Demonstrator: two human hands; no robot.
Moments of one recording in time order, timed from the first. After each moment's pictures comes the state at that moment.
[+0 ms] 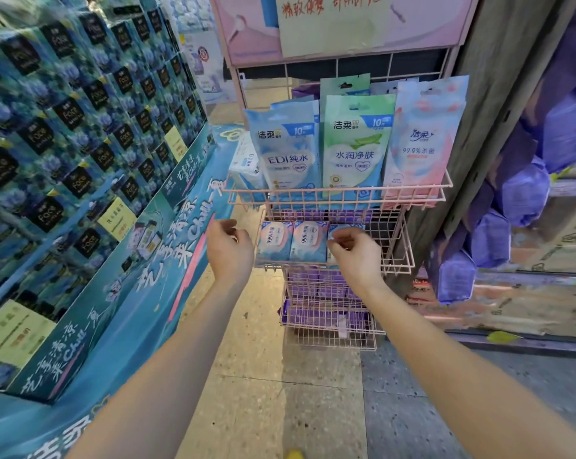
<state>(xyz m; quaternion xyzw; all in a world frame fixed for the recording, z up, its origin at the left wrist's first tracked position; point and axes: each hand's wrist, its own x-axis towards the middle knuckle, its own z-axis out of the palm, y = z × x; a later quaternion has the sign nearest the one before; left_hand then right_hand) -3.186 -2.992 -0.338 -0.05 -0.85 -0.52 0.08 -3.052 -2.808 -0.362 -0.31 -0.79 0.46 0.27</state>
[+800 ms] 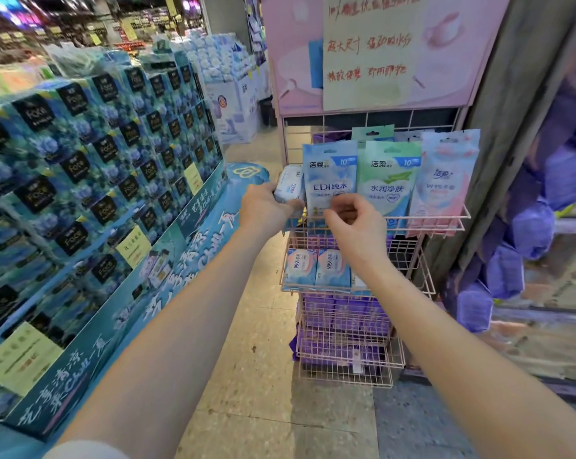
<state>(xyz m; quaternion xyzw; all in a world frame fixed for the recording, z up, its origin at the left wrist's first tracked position) -3.227 -2.979 -0.209 -0.22 -0.90 -0.38 0.02 -3.069 -2.876 -0.223 -0.22 -0.75 0.50 0.38</state>
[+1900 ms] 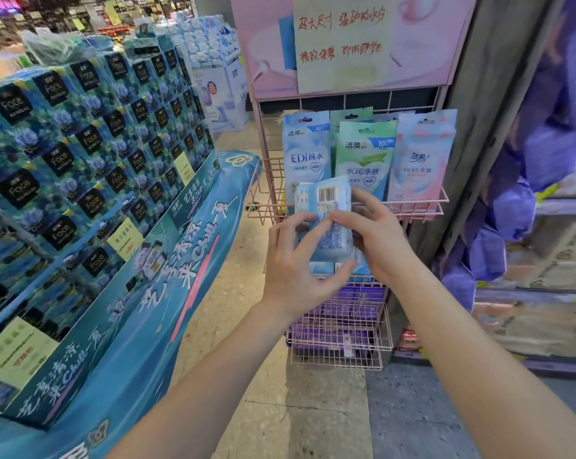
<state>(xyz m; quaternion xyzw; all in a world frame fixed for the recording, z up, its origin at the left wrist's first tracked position) -3.083 -2.979 -0.280 -0.45 -0.73 -0.41 0.30 -3.017 -2.831 -0.237 -0.11 -0.58 0.77 0.24</state>
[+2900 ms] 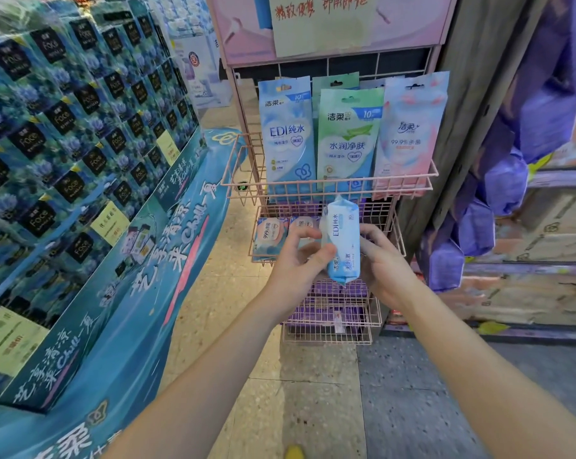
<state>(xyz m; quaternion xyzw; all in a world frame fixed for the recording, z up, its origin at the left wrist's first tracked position) -3.063 -2.965 -0.307 -0.22 -0.60 -0.69 -0.33 -2.983 -2.808 -0.330 -0.19 -0.51 0.83 0.15</state>
